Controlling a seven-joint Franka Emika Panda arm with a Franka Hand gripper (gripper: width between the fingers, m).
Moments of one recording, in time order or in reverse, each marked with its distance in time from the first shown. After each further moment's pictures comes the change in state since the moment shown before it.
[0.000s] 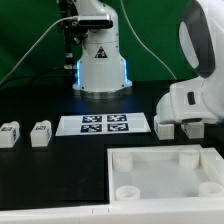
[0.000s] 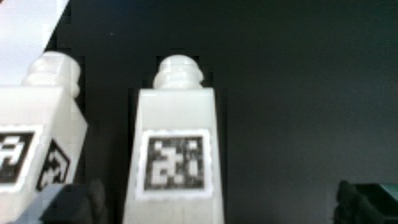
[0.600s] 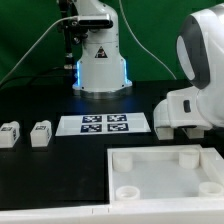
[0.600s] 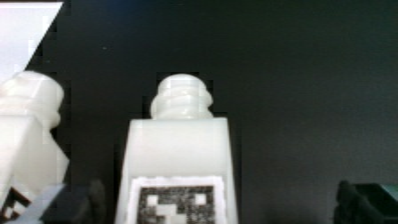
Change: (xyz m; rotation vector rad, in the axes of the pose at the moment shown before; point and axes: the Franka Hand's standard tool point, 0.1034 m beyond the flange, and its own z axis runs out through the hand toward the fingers) arm 0.001 0.003 0.023 -0.010 -0.027 0.007
